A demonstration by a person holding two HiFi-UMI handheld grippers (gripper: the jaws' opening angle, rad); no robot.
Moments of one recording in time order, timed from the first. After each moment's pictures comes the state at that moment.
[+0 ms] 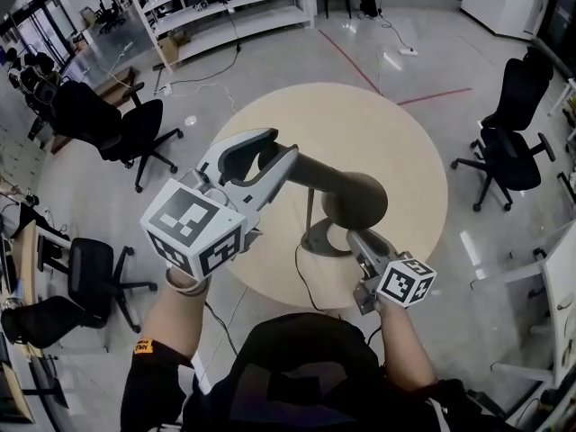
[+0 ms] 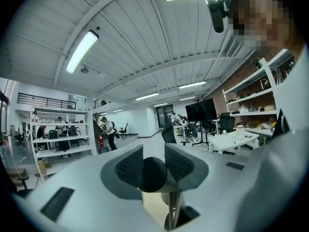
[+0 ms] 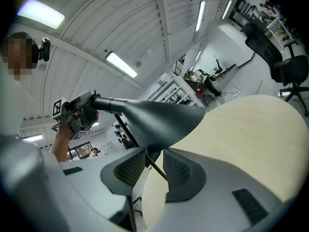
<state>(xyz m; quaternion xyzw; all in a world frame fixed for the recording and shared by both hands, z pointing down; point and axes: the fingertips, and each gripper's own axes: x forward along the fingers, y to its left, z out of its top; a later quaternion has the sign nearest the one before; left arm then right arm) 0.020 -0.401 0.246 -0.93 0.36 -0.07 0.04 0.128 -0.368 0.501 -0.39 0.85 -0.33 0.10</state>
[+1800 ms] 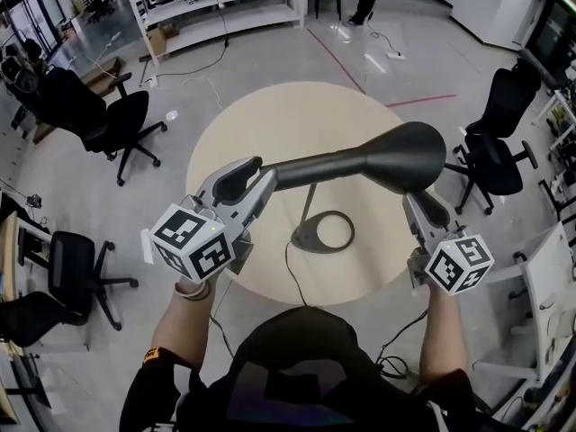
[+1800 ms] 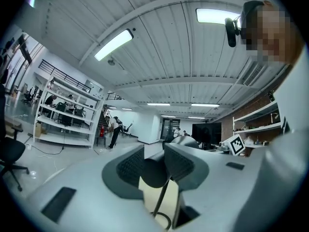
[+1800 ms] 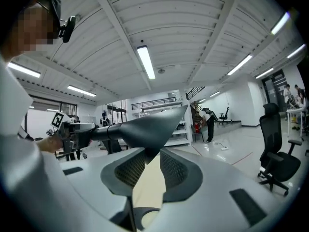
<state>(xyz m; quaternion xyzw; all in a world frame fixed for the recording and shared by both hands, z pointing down) -0.039 -0.395 0.311 -0.92 0.38 0.05 -0.09 0.213 -0.386 0.369 -0.50 0.86 -0.09 -0.02</state>
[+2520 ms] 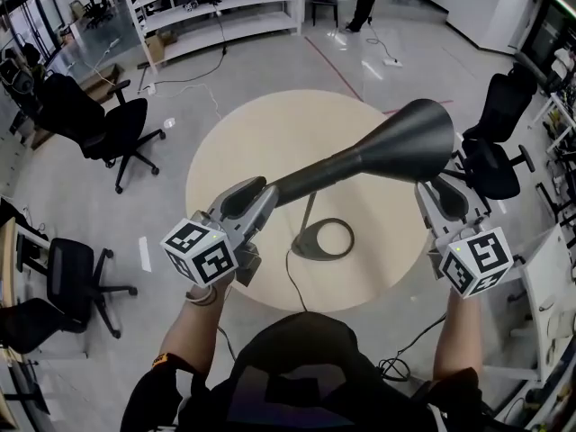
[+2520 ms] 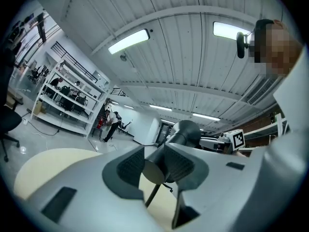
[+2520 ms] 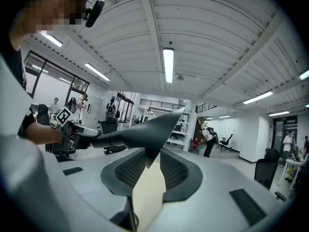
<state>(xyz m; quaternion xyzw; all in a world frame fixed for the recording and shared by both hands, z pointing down) -0.051 -0.398 0.342 -0.91 0.36 0.10 -0.17 0.195 -0.384 0.296 -0.49 0.86 0.06 -0.11</state>
